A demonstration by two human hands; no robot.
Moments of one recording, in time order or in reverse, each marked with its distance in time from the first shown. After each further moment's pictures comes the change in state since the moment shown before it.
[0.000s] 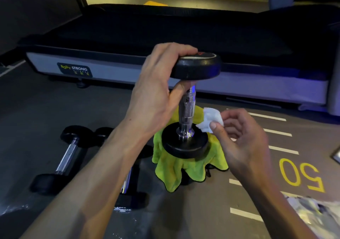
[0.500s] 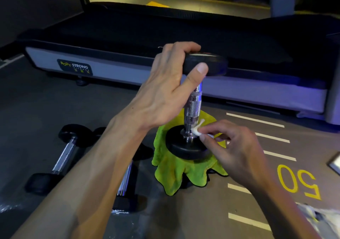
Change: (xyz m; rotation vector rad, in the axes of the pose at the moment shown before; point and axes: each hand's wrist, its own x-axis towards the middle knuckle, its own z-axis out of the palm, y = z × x) left_hand 0.016 -0.012 -0.008 0.013 -0.192 -0.105; right_hand 0.011 -0.014 0.004 -0.266 -0.279 -0.130
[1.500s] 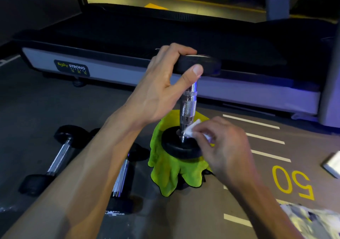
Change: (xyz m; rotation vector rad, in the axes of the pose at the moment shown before) left_hand 0.005 0.000 -0.001 -0.155 0.012 -0.028; right_hand 0.003 -0.011 0.008 -0.172 0.079 -0.101
